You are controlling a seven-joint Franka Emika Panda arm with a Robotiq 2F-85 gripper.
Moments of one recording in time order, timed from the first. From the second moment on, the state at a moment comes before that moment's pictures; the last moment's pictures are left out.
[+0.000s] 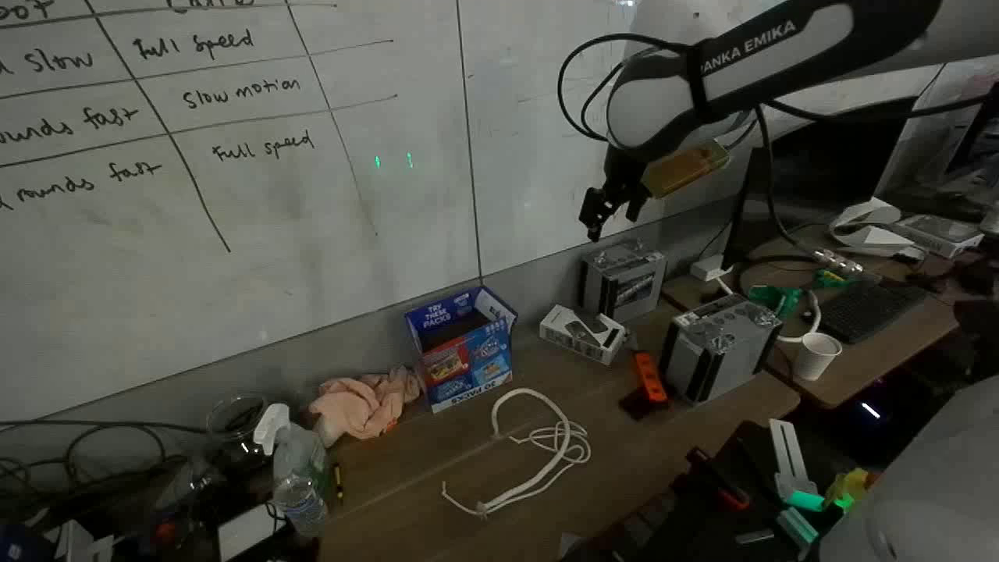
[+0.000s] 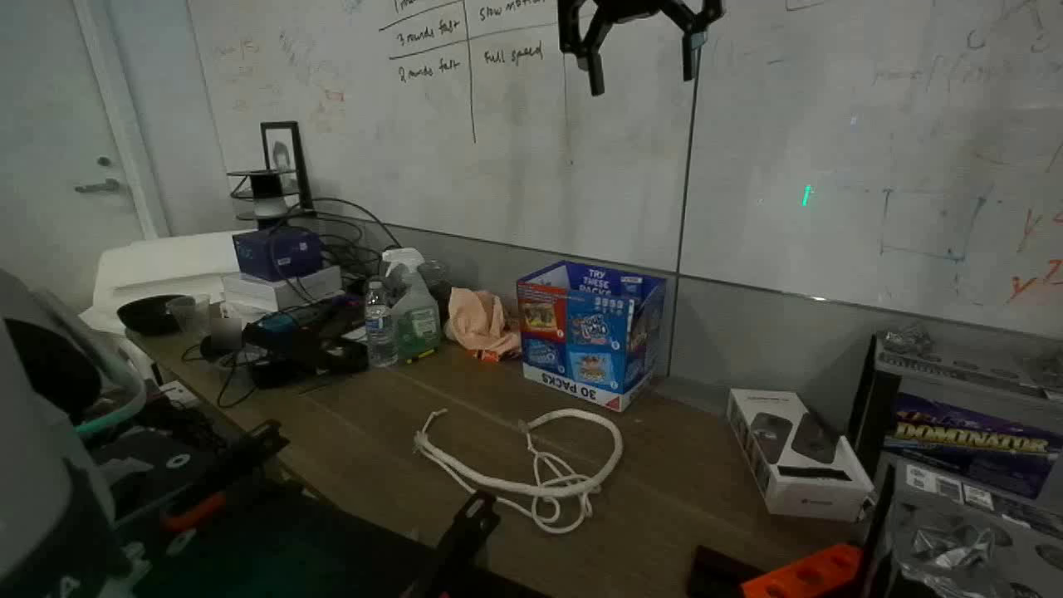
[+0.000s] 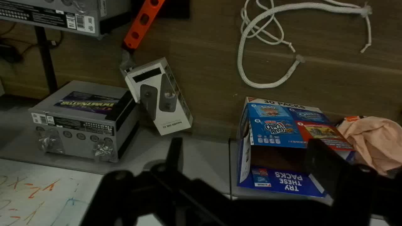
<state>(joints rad) -0.13 -0.31 -0.12 -2.36 -0.15 2.29 -0.11</state>
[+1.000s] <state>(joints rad) -0.12 -0.26 -0.10 -2.45 -0.15 2.31 -0.04</state>
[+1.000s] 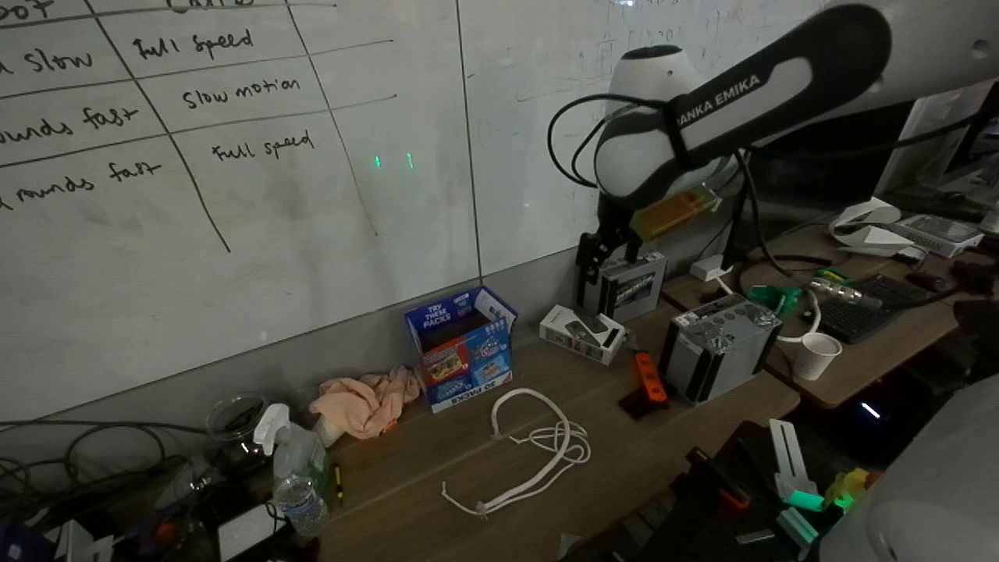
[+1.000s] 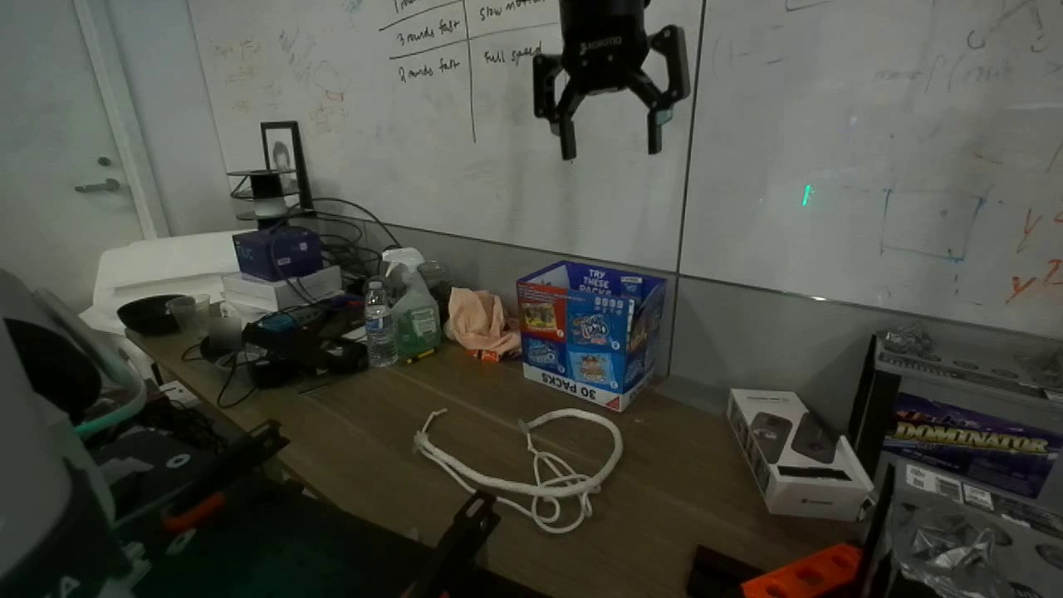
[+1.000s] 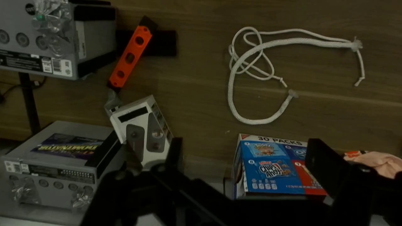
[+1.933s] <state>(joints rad) -0.08 0.29 -0.15 -2.48 -0.37 2.83 0.46</state>
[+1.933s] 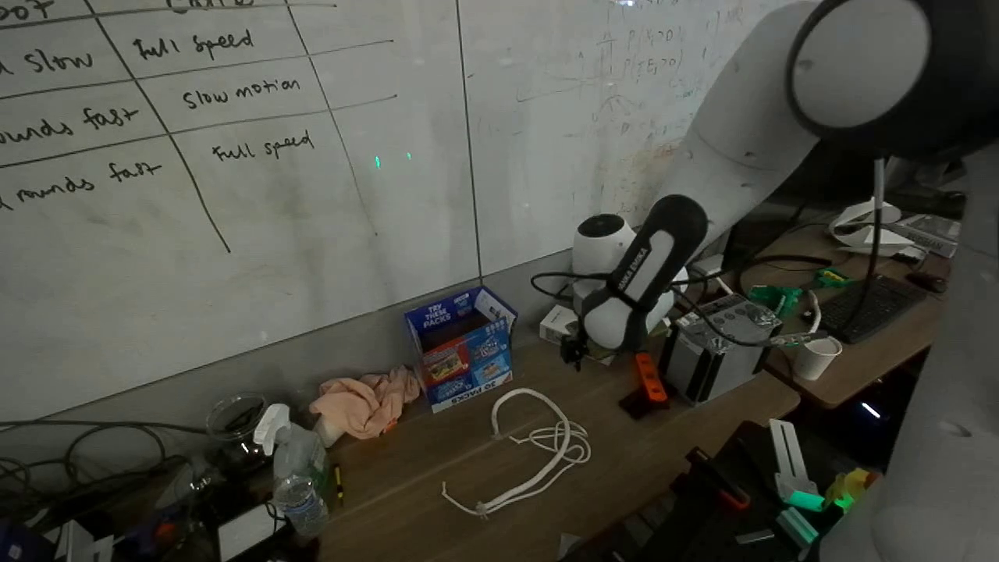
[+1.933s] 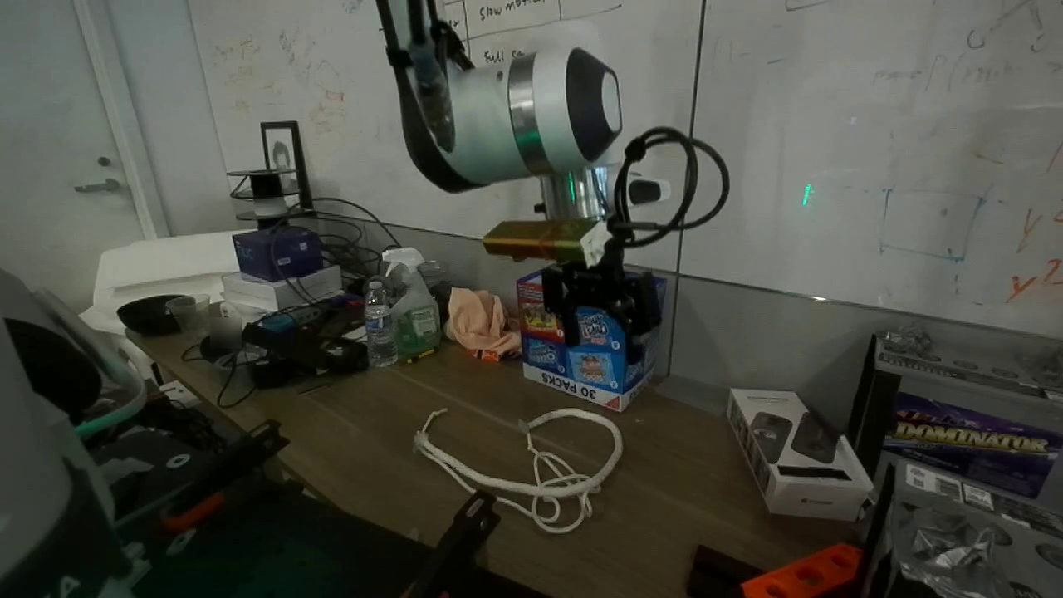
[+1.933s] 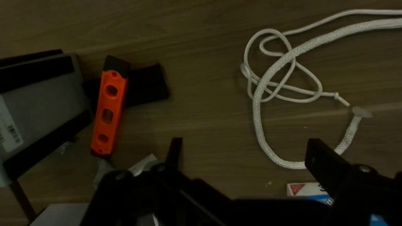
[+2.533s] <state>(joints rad) -0.21 0.70 0.02 -2.19 0.04 2.83 0.11</state>
